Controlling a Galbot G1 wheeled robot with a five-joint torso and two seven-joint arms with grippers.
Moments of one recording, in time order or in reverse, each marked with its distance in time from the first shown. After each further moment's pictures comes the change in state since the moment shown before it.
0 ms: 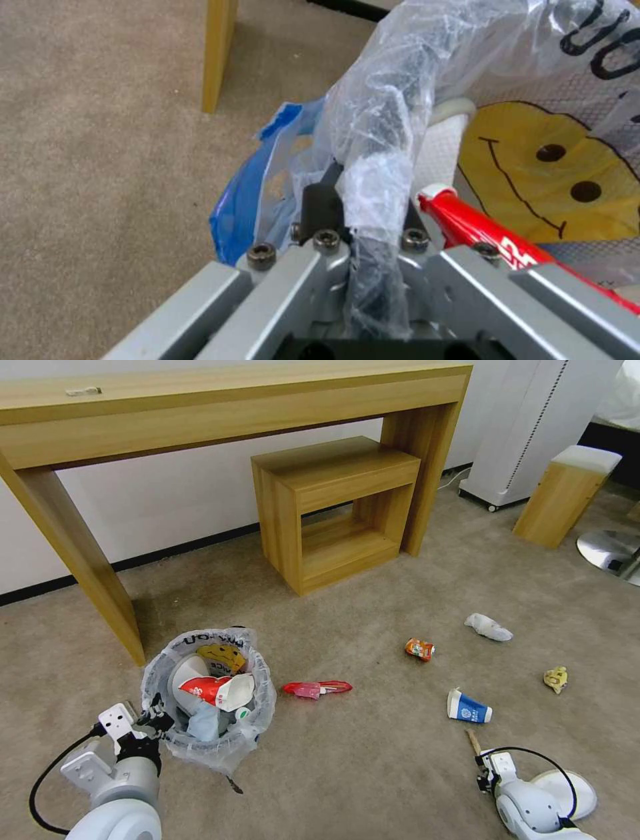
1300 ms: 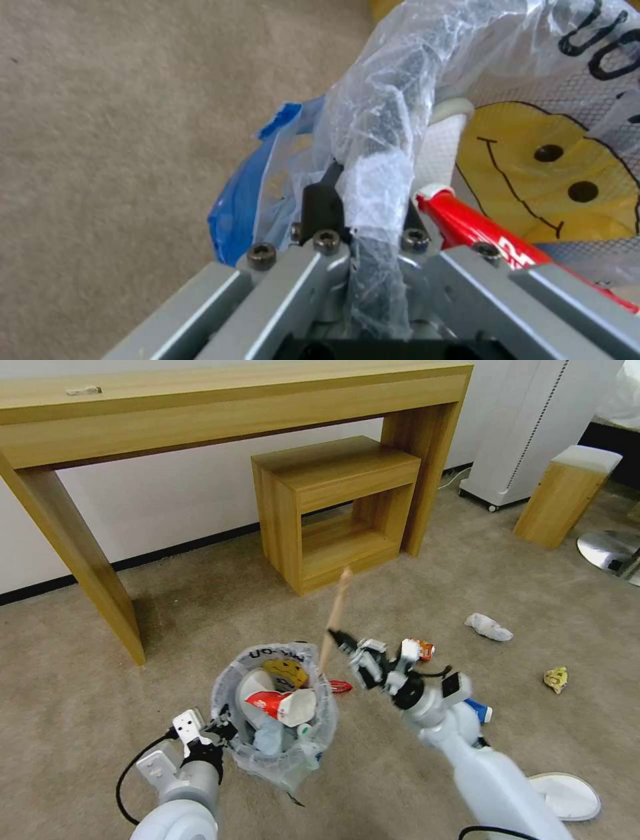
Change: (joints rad) left arm -0.002 -0.071 0.249 0.028 -0.046 0.059 -0.008; right arm 0.282 0.213 -0.206 0.250 0.549 0.829 -1.195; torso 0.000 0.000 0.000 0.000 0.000
